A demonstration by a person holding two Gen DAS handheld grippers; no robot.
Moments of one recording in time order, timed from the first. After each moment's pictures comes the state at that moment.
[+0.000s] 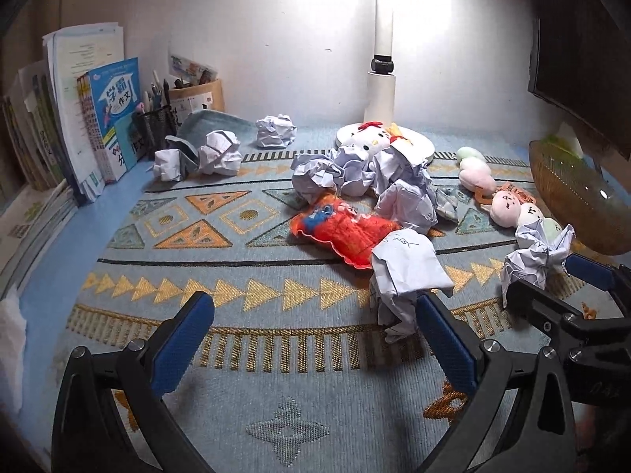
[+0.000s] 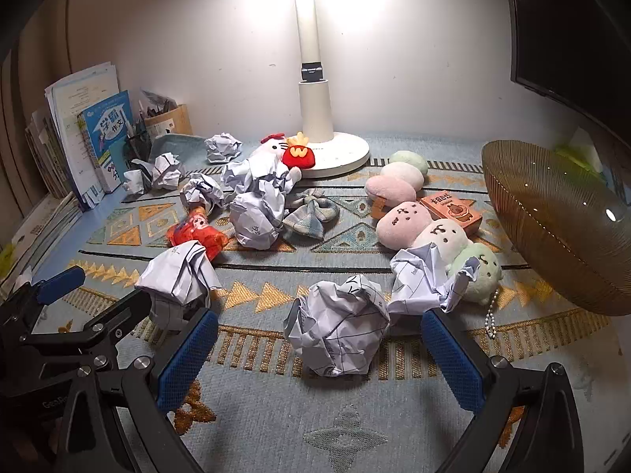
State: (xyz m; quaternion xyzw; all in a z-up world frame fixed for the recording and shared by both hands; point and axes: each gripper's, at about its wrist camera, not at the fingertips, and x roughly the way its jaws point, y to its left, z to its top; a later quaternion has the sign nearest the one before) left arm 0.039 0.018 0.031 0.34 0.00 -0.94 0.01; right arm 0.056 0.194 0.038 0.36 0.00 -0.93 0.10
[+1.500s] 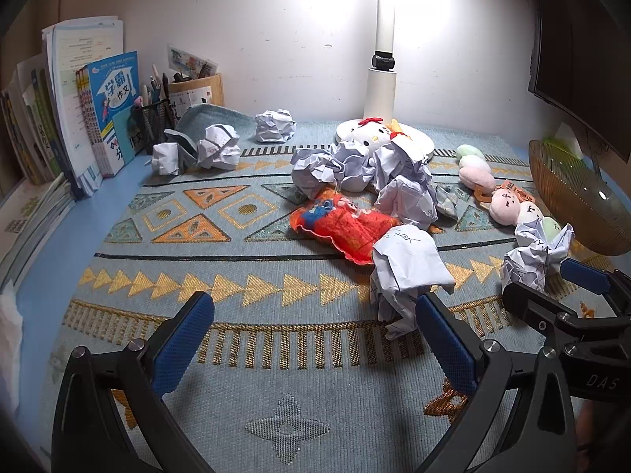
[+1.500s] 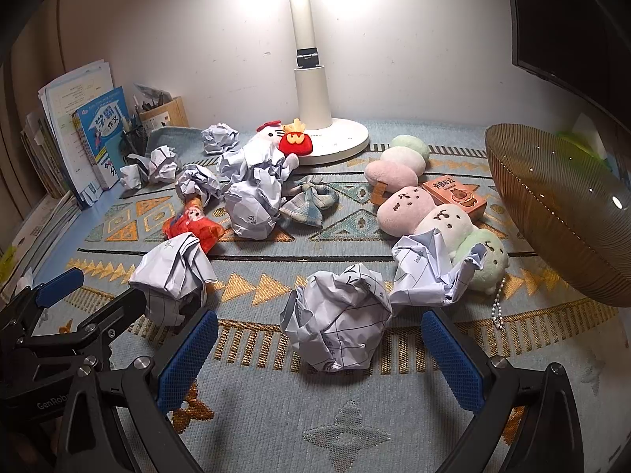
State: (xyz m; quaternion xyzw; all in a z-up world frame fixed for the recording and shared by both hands) left arm 0.038 0.013 0.029 0.35 0.01 -0.94 0.01; right arm 0.051 0.195 0.033 0.38 -0.01 -0.92 0.11
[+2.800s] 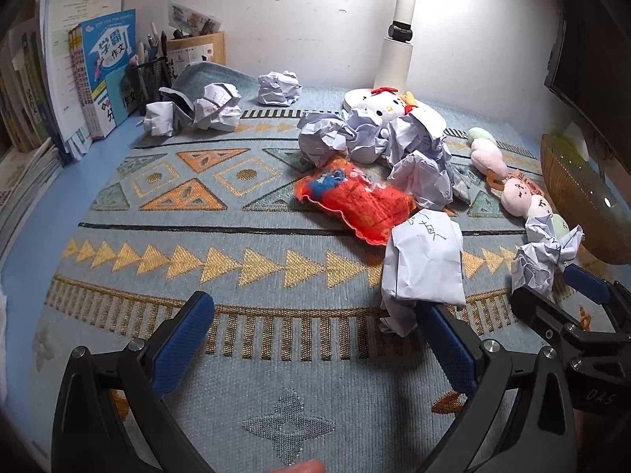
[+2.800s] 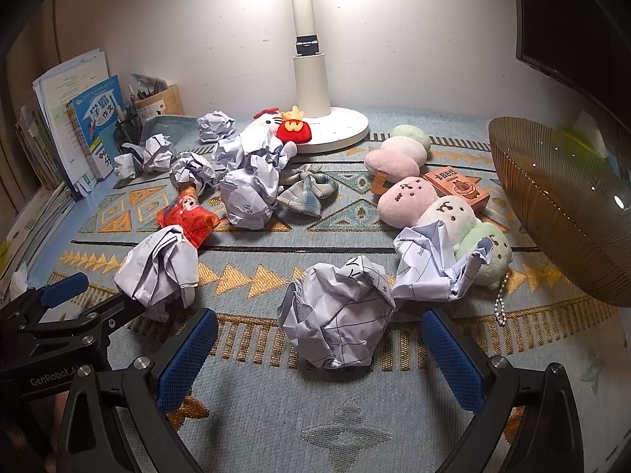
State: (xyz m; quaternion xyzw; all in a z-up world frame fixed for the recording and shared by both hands) left arm 0.021 0.003 0.016 0.41 0.04 -0.91 0.01; right arm 0.048 0.191 0.029 0.40 0.00 -0.91 0.10
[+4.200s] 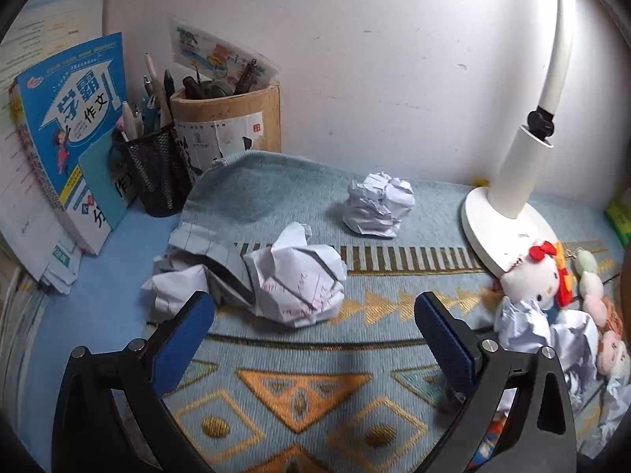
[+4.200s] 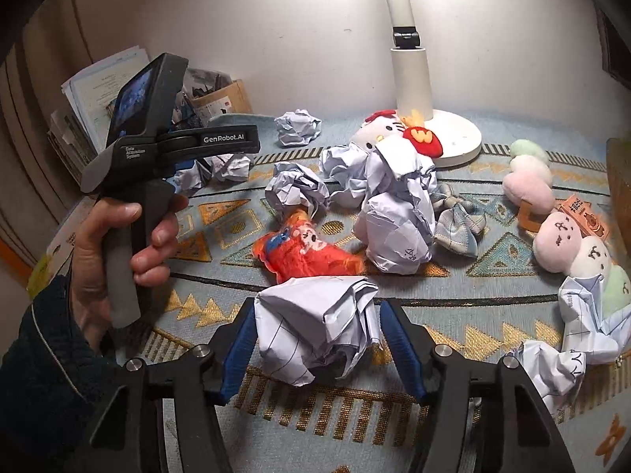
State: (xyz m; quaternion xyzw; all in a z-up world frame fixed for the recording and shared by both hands) left arm -0.170 -0.097 0.038 0.39 0.02 -0.92 0.05; right arm 0.004 0.107 0.026 0.41 -0.05 -0.89 0.20
